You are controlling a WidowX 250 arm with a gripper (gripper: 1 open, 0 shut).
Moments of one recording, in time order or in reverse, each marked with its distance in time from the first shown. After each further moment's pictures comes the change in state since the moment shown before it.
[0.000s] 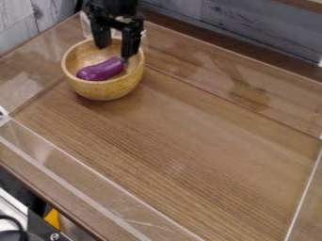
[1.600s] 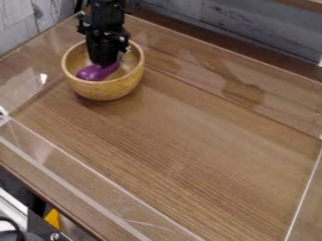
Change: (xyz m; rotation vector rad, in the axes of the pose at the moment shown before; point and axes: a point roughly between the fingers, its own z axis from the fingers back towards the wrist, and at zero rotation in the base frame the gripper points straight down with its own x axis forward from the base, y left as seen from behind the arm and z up) arm 0.009 0.028 -0.028 0.054 -0.007 -0.004
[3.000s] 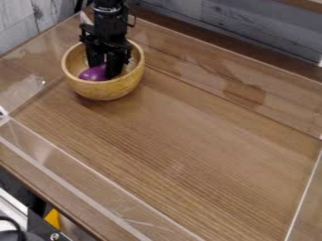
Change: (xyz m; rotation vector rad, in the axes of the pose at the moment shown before) arm -0.009 -0.015 -0.012 0.006 0.038 -0.009
